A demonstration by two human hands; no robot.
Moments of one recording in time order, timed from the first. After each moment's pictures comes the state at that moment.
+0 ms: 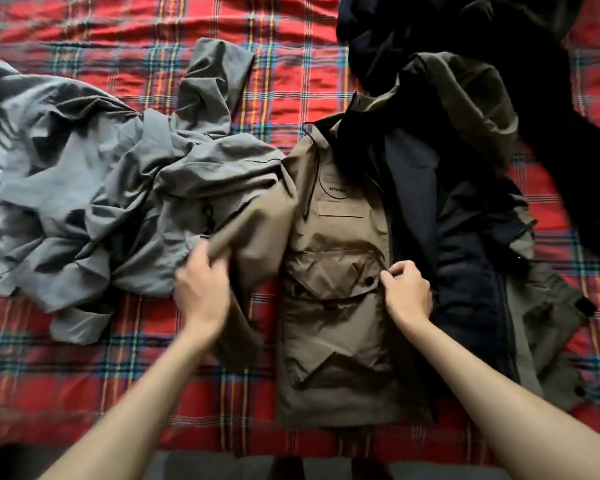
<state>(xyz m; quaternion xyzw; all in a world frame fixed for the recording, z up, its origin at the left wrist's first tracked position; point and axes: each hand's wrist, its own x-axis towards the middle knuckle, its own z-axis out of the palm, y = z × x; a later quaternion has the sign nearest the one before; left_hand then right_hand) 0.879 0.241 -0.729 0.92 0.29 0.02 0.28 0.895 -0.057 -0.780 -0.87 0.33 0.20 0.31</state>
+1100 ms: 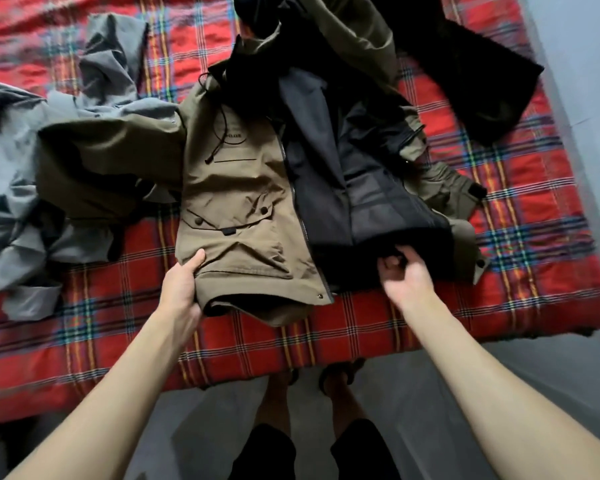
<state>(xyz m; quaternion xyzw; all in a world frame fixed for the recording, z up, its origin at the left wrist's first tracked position) 0.783 0.133 -0.718 0.54 0.47 -0.15 0.68 0.763 -0.190 -0.750 -0.22 0.58 -0.01 0.79</state>
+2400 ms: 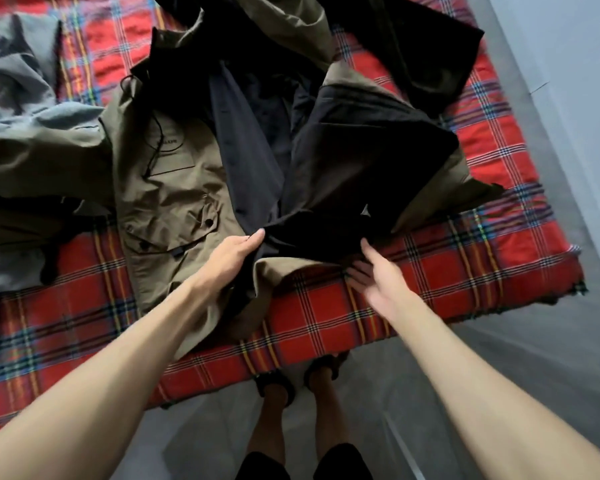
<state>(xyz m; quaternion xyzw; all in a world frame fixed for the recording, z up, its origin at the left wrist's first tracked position) 0.815 -0.009 -0.749 0.81 0.12 -0.41 0.41 0.721 -0.241 -0.777 -0.39 0.56 0.17 0.71</state>
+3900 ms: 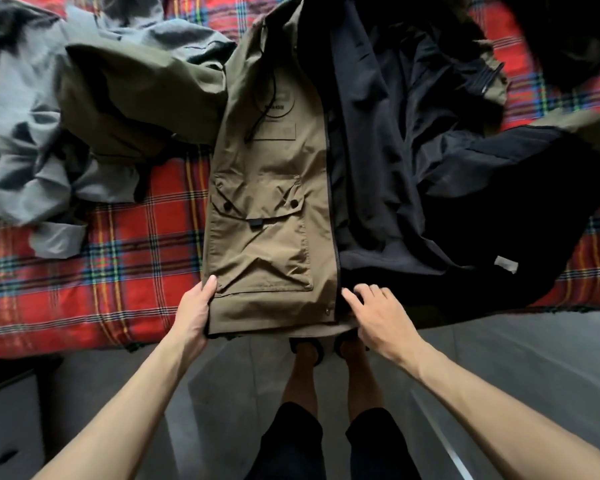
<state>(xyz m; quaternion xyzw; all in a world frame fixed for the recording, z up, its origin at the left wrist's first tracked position) 0.656 0.211 -0.767 0.60 0.45 -0.24 0.62 0.607 -0.113 -0.818 -0.94 -0.24 0.23 0.06</state>
